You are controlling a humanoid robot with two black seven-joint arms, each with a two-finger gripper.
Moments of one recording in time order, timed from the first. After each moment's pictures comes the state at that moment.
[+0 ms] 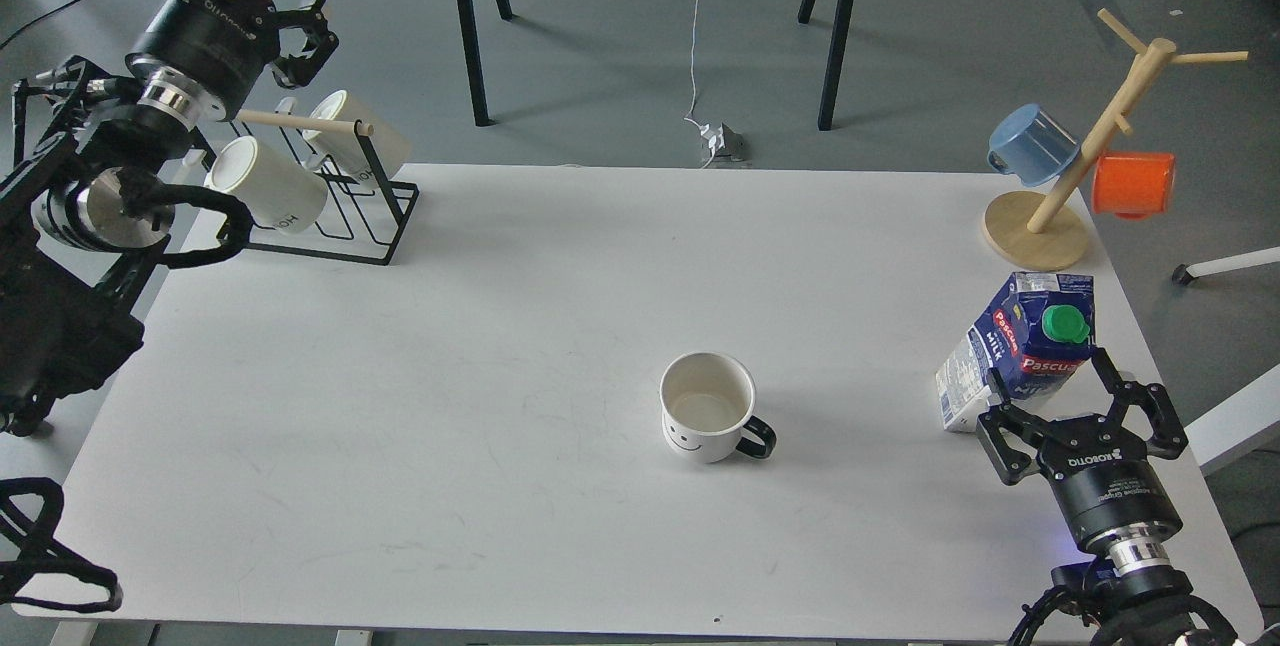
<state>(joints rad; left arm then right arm) -0.81 0.44 -0.91 -0.75 0.16 -0.38 -0.22 -0.25 -0.23 1.38 1.28 0.27 0.49 0.05</state>
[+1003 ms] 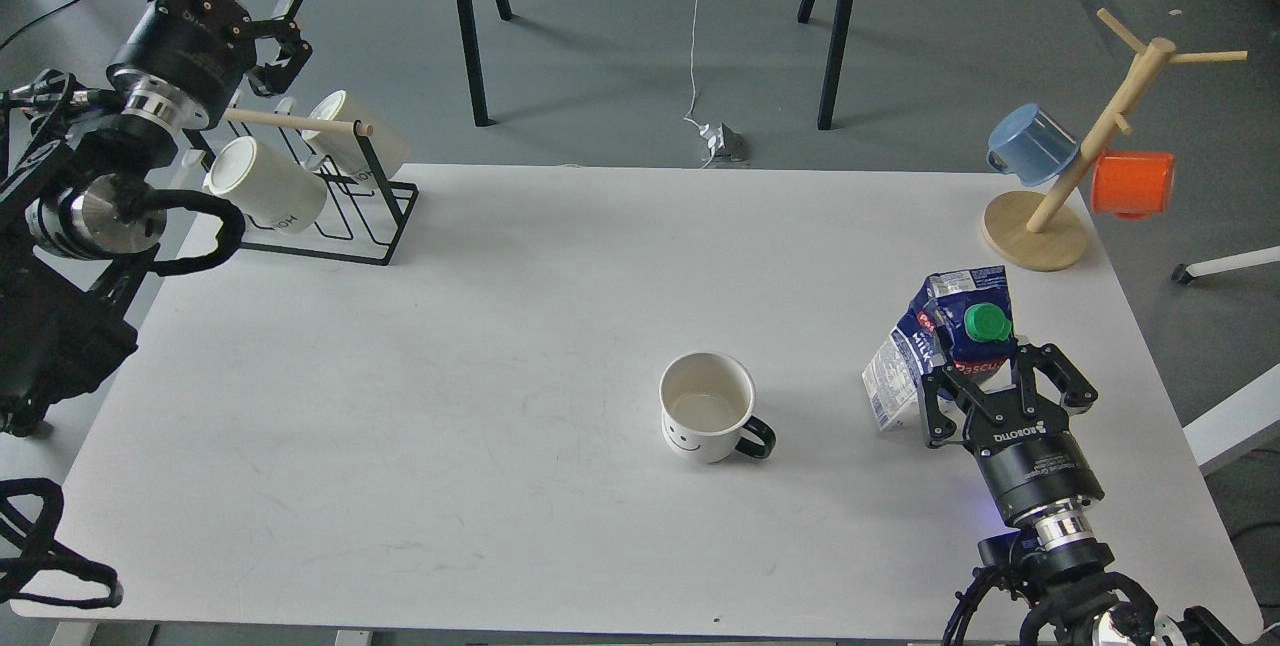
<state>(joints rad) -0.81 0.44 -0.91 -0.70 0.17 -0.36 -0.25 -0.20 -0.15 1.23 1.34 0.20 0.49 0.07</state>
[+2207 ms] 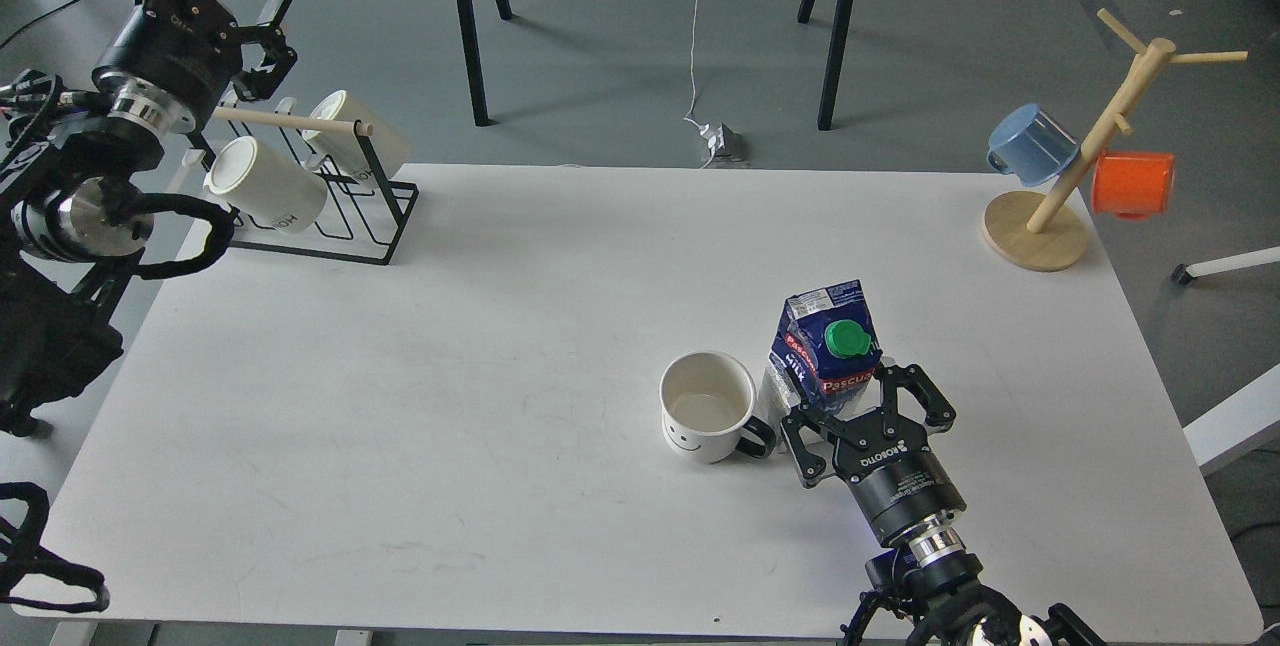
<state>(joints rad) -0.81 0.45 -0.91 -0.70 0.23 -0.35 -0.24 -0.15 0.00 1.13 1.26 0.07 0.49 0.07</state>
